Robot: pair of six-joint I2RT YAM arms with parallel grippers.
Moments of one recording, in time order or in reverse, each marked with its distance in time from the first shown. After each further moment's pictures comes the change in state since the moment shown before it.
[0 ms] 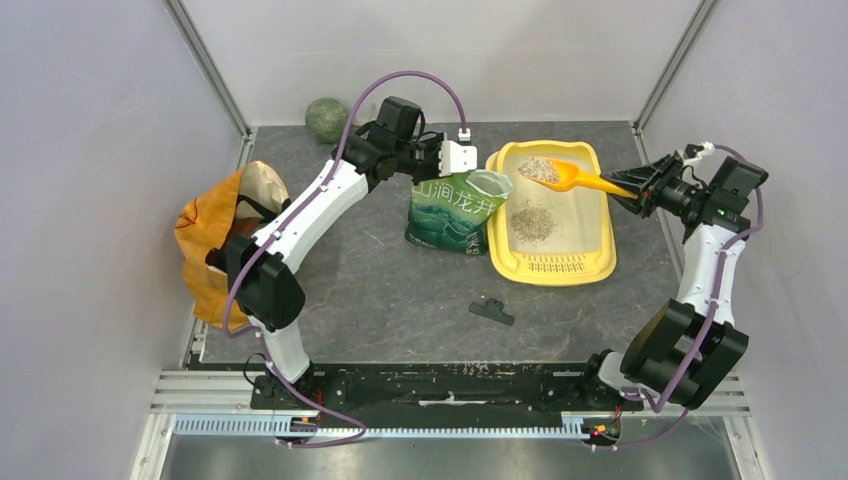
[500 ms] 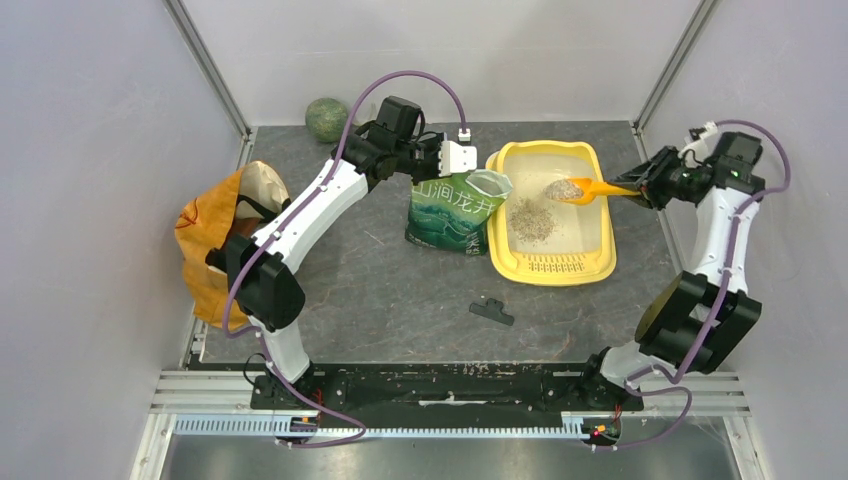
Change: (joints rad) left arm 0.000 0.000 0.008 -0.014 0.000 0.007; right arm 0.009 0.175 0.278 -0.415 0.380 -0.499
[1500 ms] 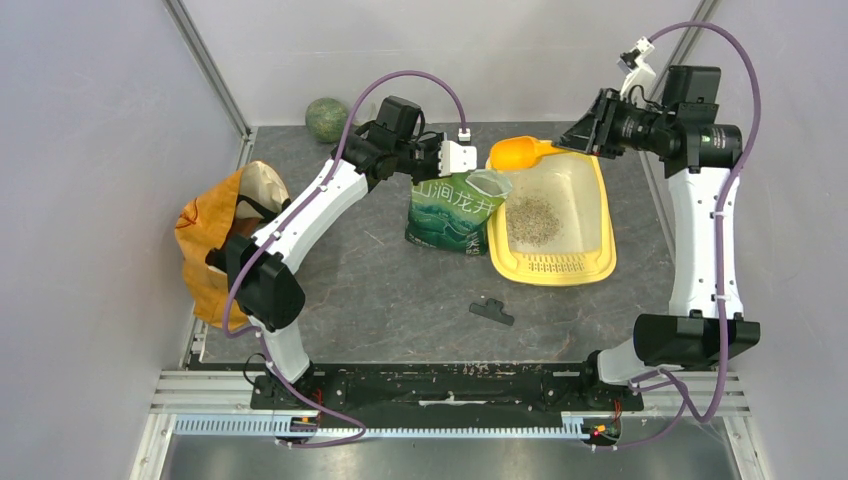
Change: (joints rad) left arm 0.000 0.000 0.000 0.002 0.000 0.000; right arm 0.427 -0.011 0.497 -0.219 0.111 -0.221
